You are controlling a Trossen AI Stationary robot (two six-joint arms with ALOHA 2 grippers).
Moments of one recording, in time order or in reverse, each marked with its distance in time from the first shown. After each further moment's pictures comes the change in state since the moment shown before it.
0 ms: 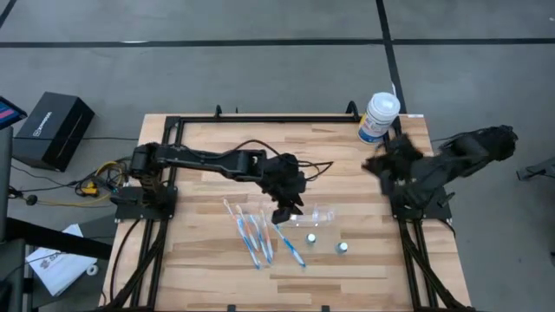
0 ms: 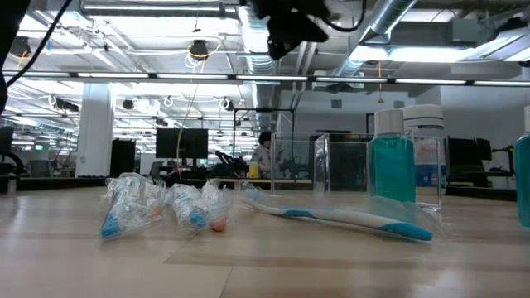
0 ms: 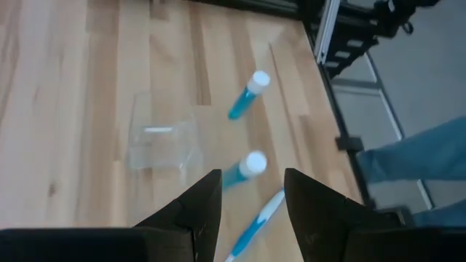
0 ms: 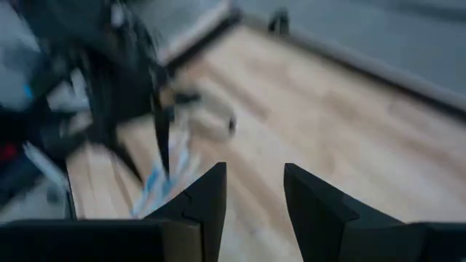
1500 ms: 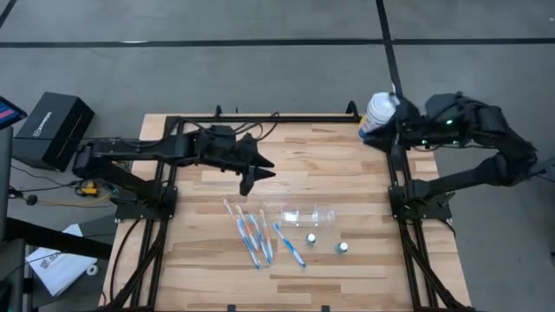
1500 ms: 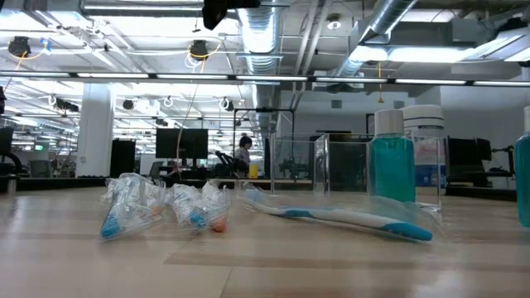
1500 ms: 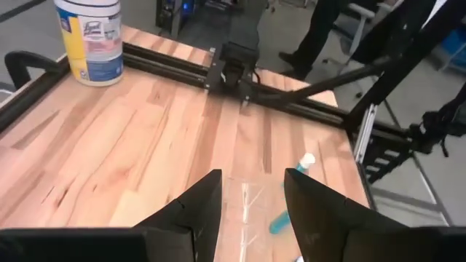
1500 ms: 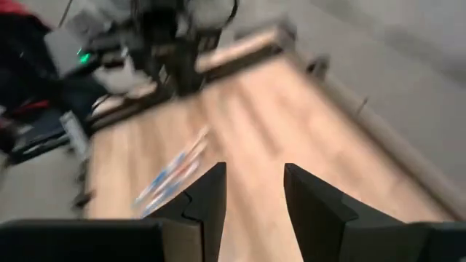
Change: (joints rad) left arm 0.092 -0.538 -0.411 0.209 -0.237 -0.116; right arm -0.575 0.058 0.245 0.054 -0.638 -0.661
